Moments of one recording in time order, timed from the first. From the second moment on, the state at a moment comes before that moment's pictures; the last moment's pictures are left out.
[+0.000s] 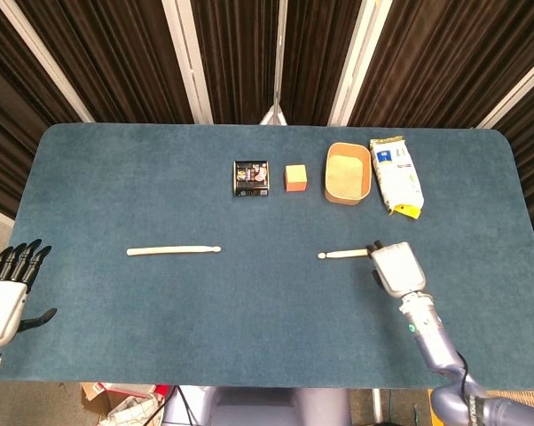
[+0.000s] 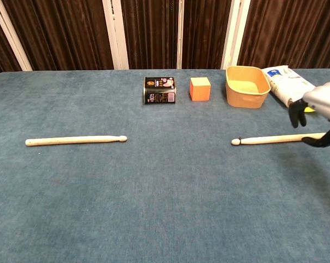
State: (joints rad) left arm -0.11 -1.15 -0.02 -1.59 1.53 1.48 0.14; right arm 0.46 -1.48 0.17 -1.43 -1.31 1.08 -0.60
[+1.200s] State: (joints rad) left arm -0.11 -1.15 -0.02 -1.60 1.52 1.47 0.16; right arm 0.59 -1.68 0.19 -1.02 -1.17 0.98 -0.53
